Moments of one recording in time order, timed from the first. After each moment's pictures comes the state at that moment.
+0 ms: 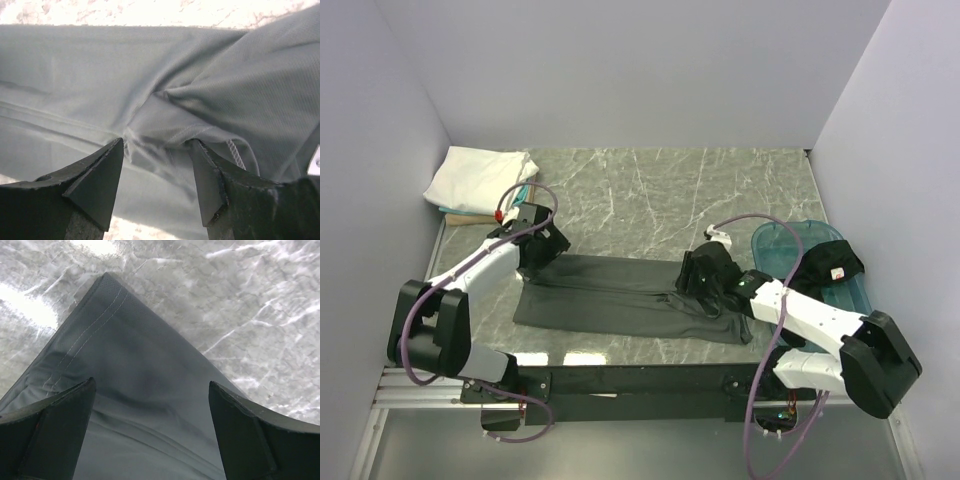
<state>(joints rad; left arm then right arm) -0.25 1.41 0.85 -0.49 -0.21 -0.96 0.69 1.17 0.60 -0.28 0.20 0.74</state>
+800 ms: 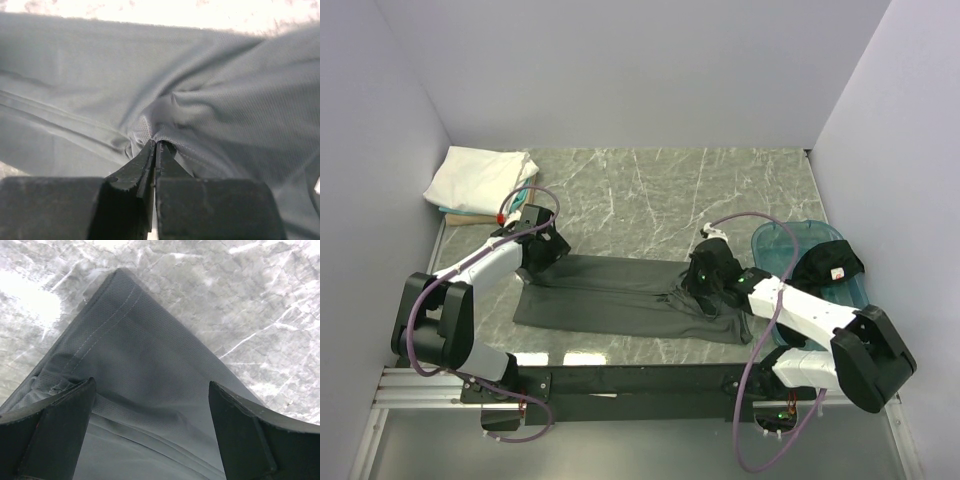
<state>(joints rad) -0.25 1.46 0.84 -0.48 -0.21 -0.96 0.63 1.22 0.58 -0.18 0.08 0.66</state>
